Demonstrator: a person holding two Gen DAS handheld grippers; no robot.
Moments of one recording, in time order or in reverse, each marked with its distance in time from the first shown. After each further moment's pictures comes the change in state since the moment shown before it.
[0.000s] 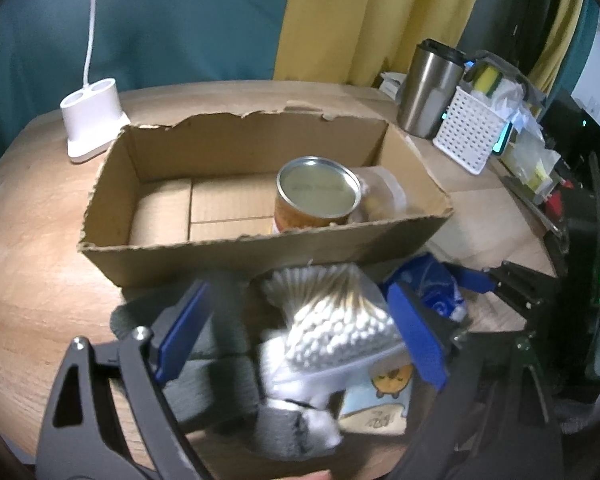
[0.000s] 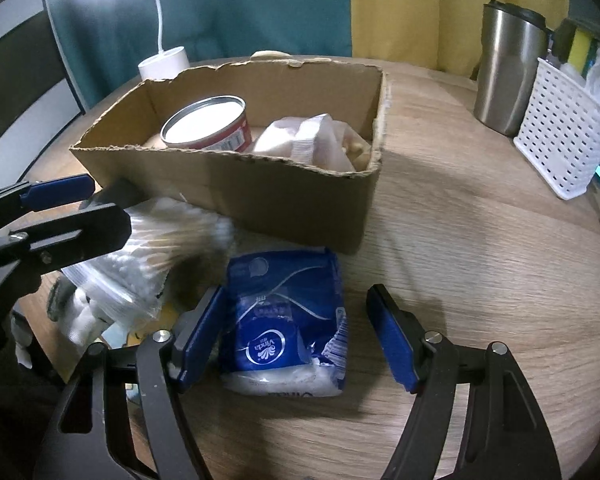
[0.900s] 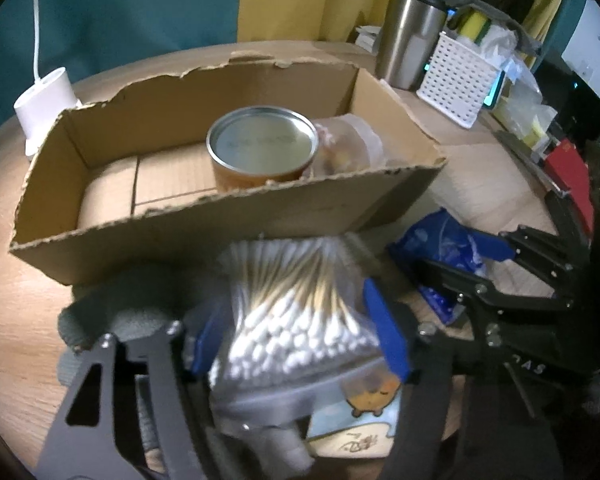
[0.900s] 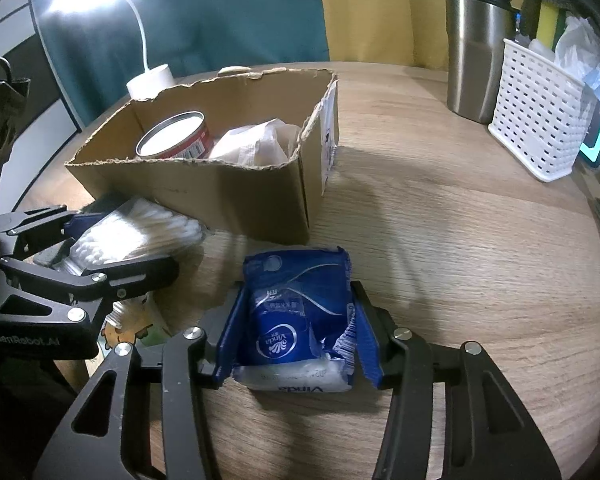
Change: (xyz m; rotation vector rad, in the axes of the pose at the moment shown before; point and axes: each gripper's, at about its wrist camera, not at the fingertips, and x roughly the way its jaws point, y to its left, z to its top) left arm 0.034 -0.023 -0.002 0.078 0.129 -0.038; right arm -0.010 -0.025 -0.007 0.046 -0.026 0.011
